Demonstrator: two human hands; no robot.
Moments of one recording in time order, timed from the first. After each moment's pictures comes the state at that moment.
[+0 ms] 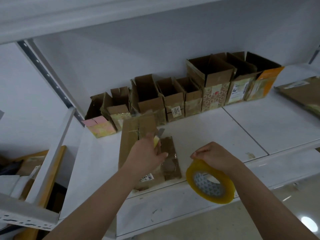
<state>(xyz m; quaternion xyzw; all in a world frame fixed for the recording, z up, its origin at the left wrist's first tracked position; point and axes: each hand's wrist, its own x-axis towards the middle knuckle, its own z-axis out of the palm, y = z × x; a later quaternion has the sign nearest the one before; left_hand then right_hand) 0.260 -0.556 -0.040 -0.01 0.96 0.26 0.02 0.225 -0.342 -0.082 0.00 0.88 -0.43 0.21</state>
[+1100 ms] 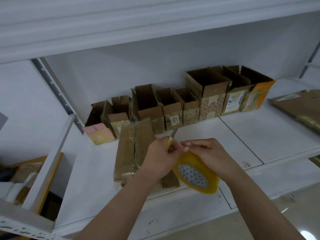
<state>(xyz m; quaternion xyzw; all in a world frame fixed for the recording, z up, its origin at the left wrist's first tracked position) 0.257 -0.519 -0.035 0.03 0.90 0.44 -0.04 0.249 -0.357 -0.035 -0.05 0.80 -0.59 0.09</state>
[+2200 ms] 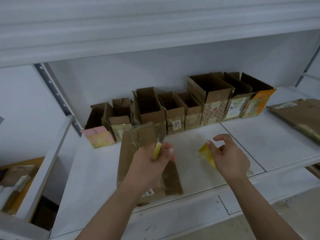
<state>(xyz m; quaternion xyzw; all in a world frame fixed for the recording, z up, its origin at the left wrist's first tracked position) 0.285 -0.557 -0.006 -0.01 0.84 0.54 -0.03 0.214 -0.341 -0.079 0.11 0.93 -0.32 -0.17</state>
